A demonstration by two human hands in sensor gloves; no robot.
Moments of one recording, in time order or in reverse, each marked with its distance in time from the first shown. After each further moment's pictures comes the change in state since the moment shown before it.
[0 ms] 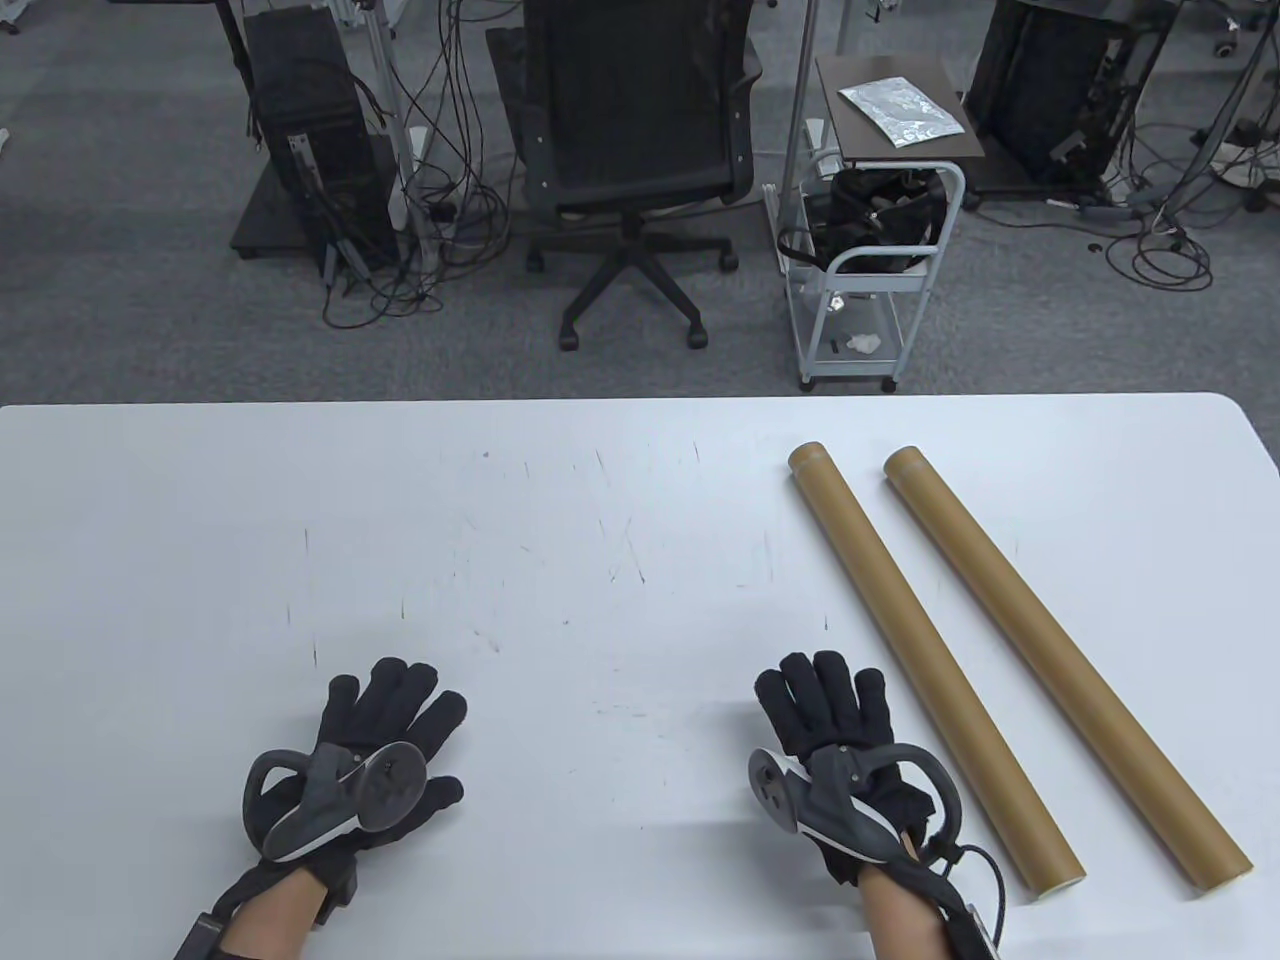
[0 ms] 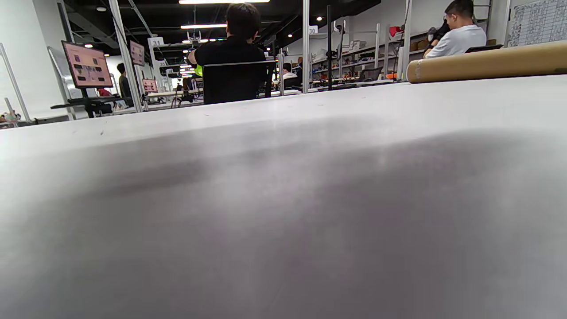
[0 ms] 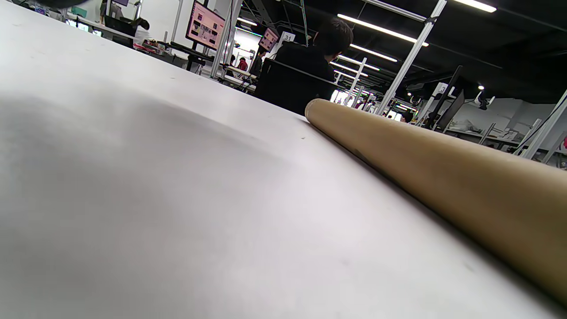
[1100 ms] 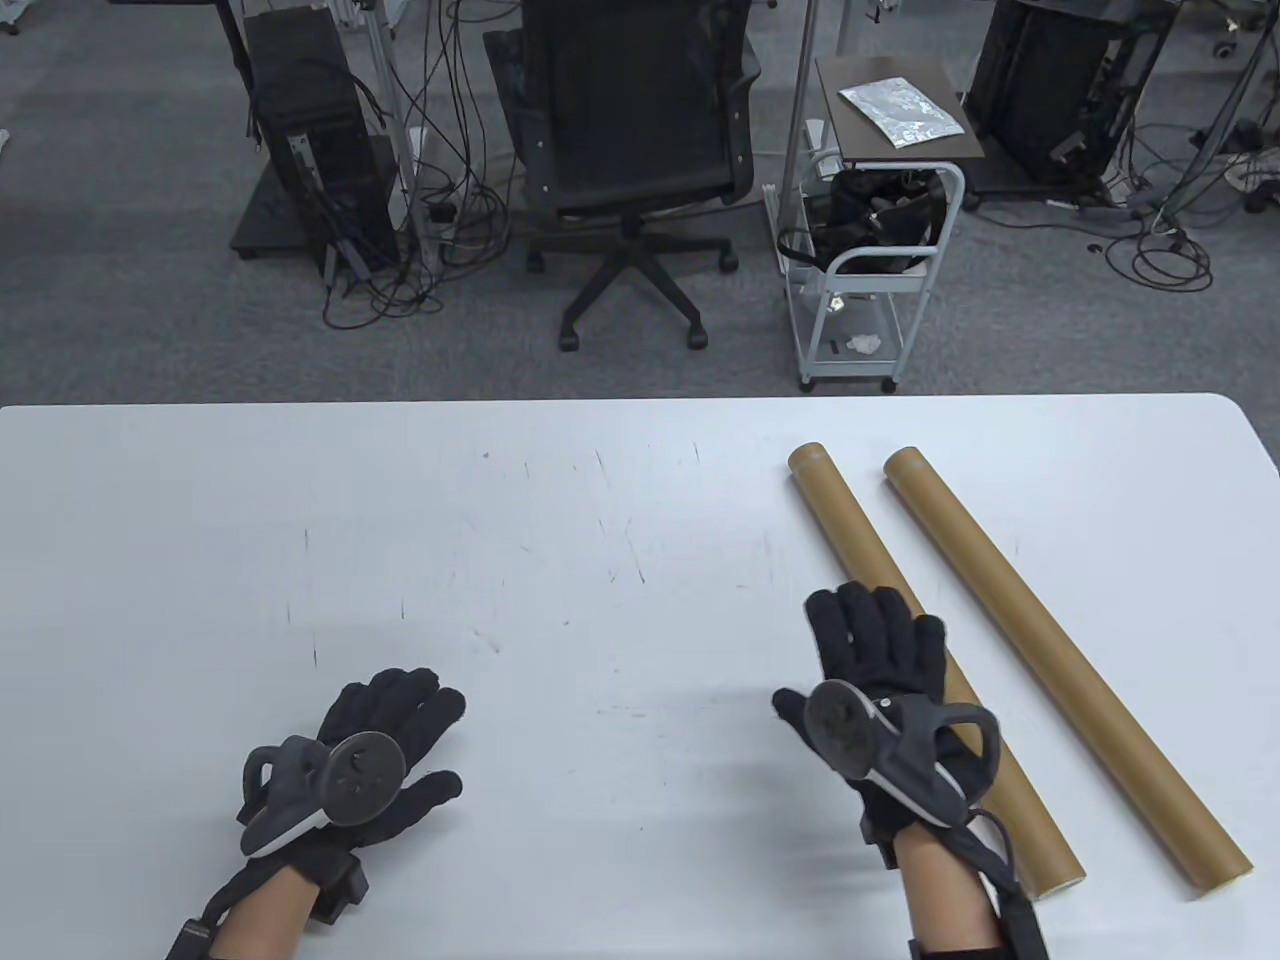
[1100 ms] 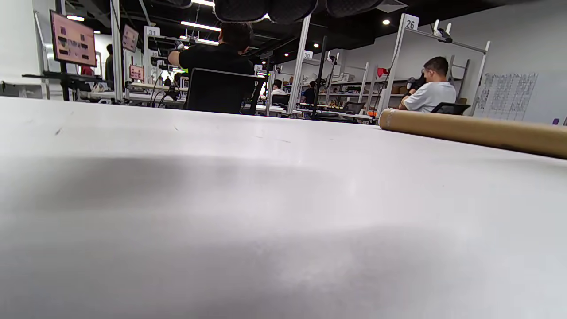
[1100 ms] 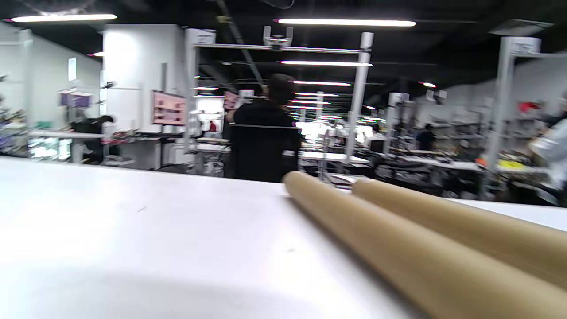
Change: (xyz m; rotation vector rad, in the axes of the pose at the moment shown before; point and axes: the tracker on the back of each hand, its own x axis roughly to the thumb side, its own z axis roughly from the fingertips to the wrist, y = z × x) left_hand -0.004 0.018 0.005 0.042 -0.059 0.181; right_hand -0.031 -0.070 -0.007 -0.182 0.091 -0.245
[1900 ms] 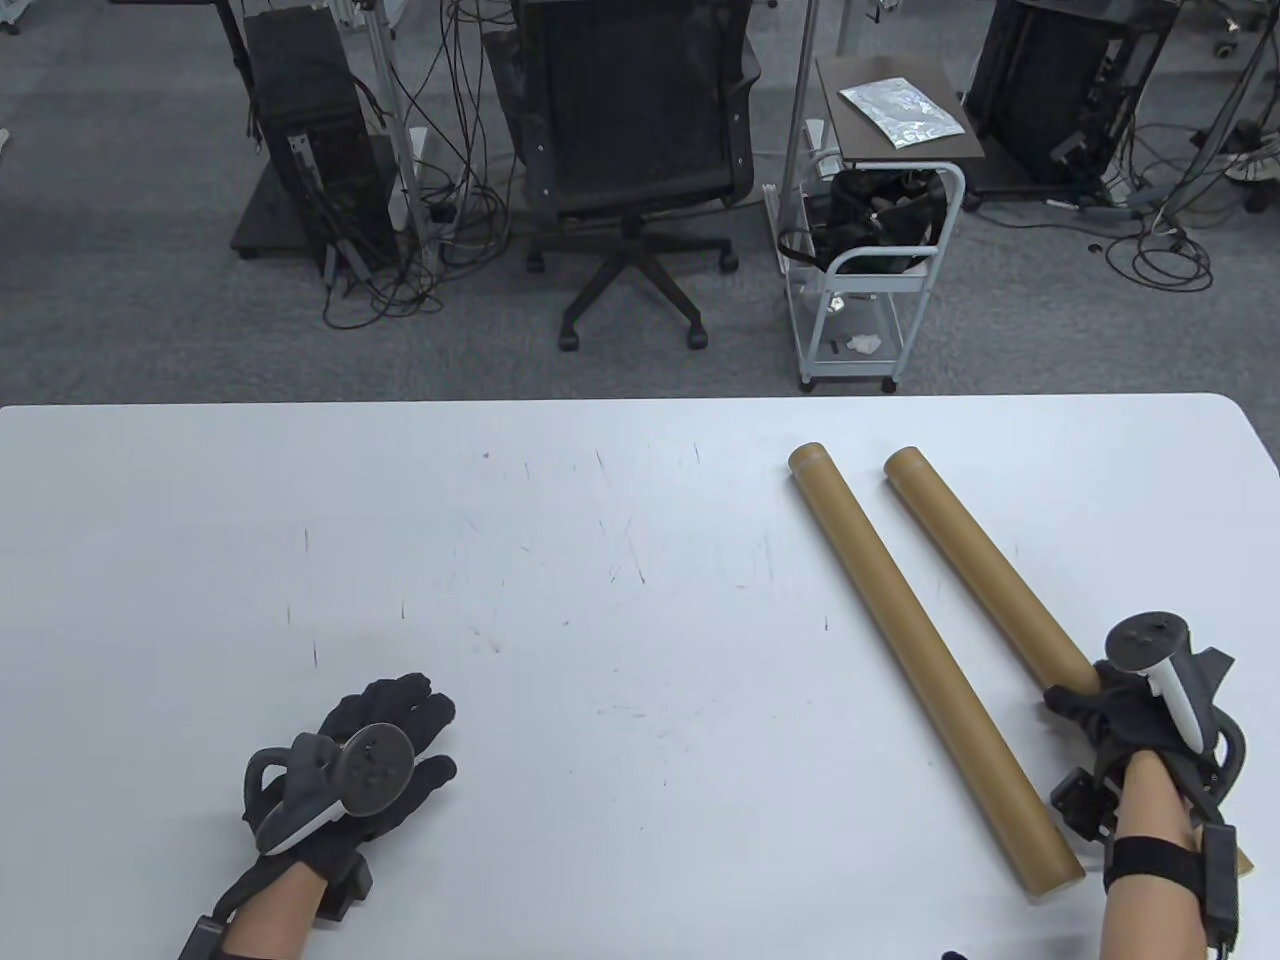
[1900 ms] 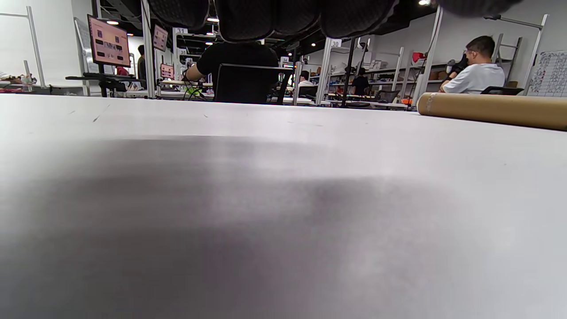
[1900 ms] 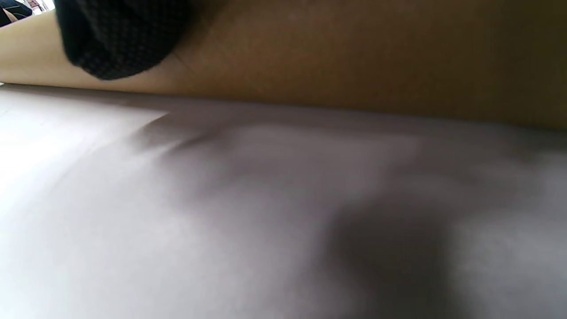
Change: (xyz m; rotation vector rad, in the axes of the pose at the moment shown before) left_hand -0.005 -0.010 -0.008 -0.027 0.108 -0.026; right_hand -0.280 0.099 -0.005 0.493 0.851 -0.286
